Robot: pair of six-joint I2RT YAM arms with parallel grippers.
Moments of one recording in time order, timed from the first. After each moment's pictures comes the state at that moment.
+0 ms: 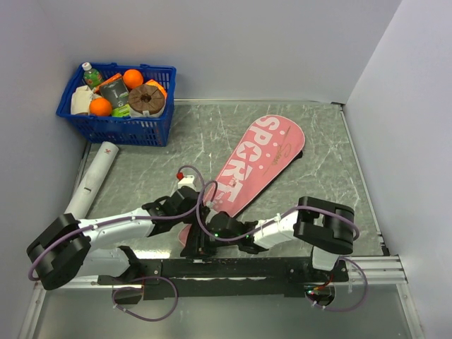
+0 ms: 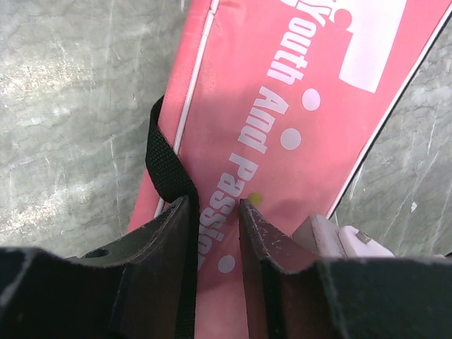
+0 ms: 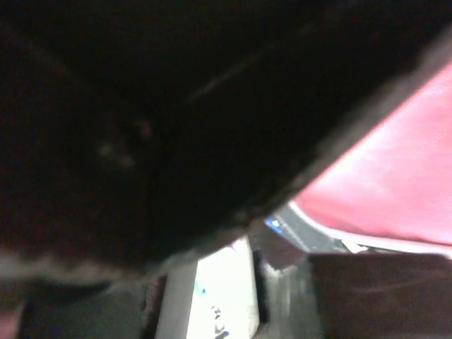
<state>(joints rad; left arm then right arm) -0.88 1.22 0.49 -0.07 -0.18 -0.77 1.29 1.71 0.63 0.57 -0.21 1.39</state>
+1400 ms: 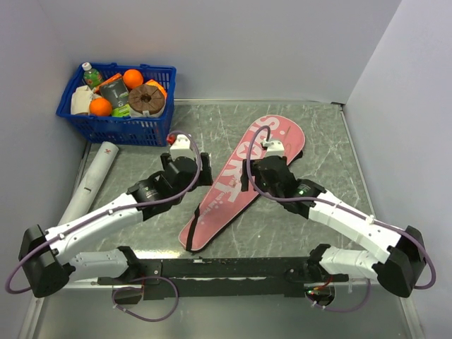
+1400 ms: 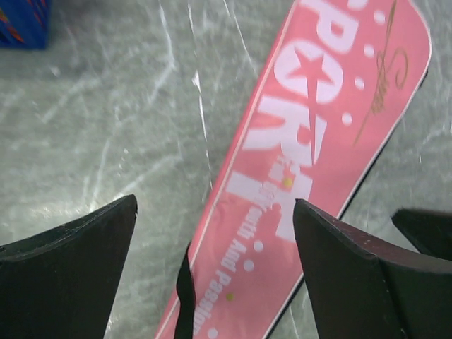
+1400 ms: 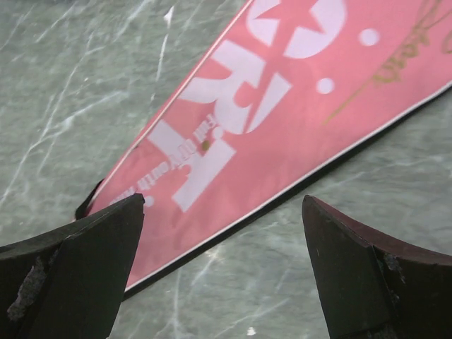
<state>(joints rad) -0.89 1.13 0.92 -0.32 -0.58 -0.58 0.80 1.12 0.87 -0.38 0.38 0.51</state>
